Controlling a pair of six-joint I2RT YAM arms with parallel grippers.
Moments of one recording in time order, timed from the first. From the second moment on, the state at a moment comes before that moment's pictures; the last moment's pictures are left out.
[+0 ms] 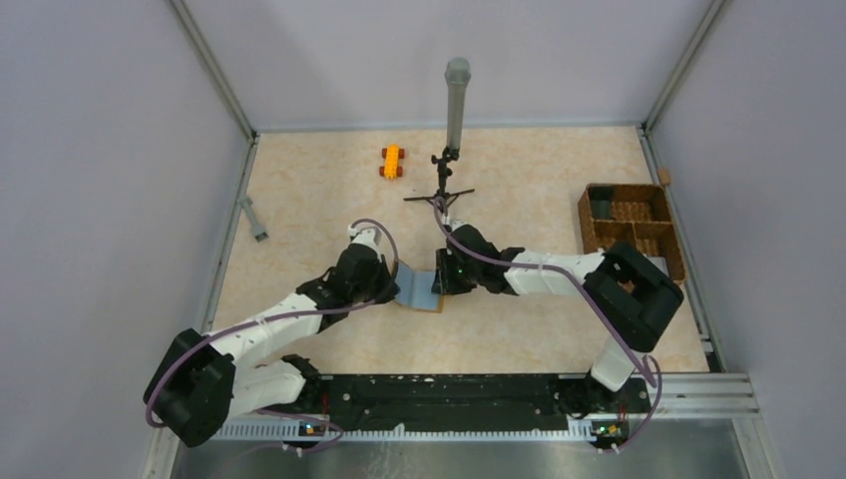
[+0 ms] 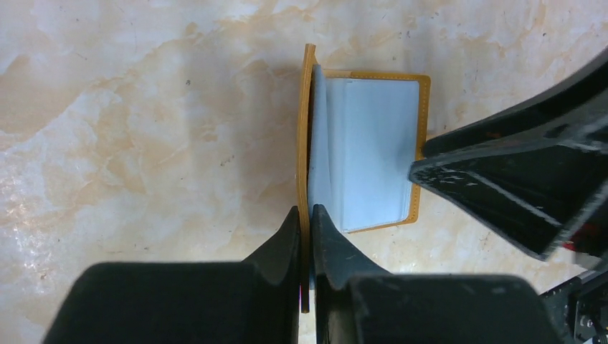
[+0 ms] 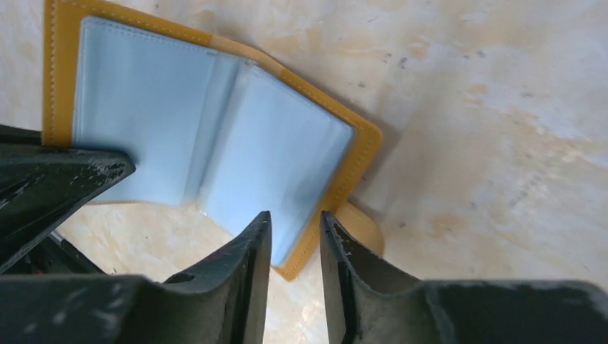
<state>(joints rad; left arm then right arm) -0.62 1.13 0.49 -0.11 -0.02 -0.66 0.87 1.71 0.90 -0.01 -0.08 0.65</state>
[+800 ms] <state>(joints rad) -0.62 1.04 0.44 -0.12 -0.07 -0.72 0.27 1.16 1.02 -0.80 0.31 0.54</state>
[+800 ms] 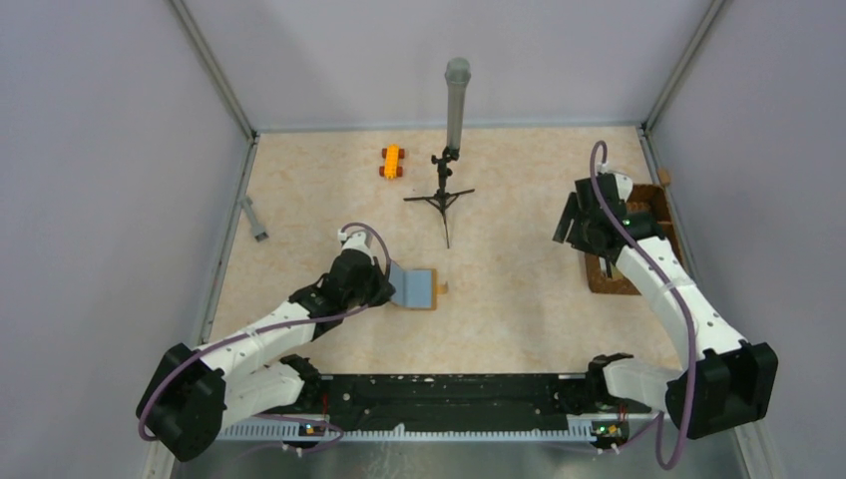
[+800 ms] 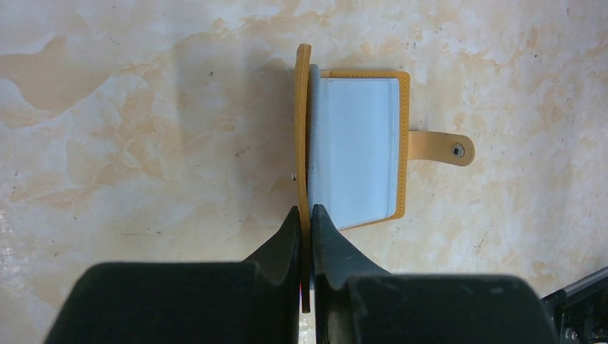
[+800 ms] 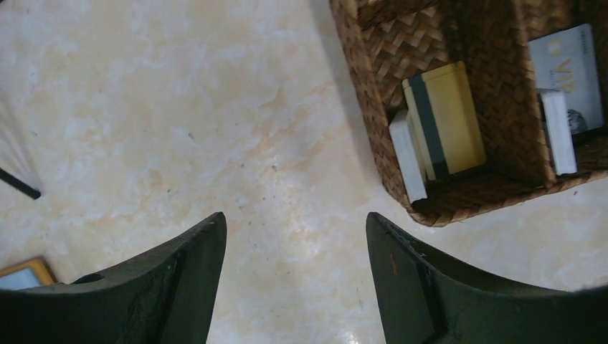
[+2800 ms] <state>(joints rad) -0.60 1.06 0.42 -0.05 -0.01 -0.72 -0.07 1.28 0.90 -0.63 0.03 0.33</state>
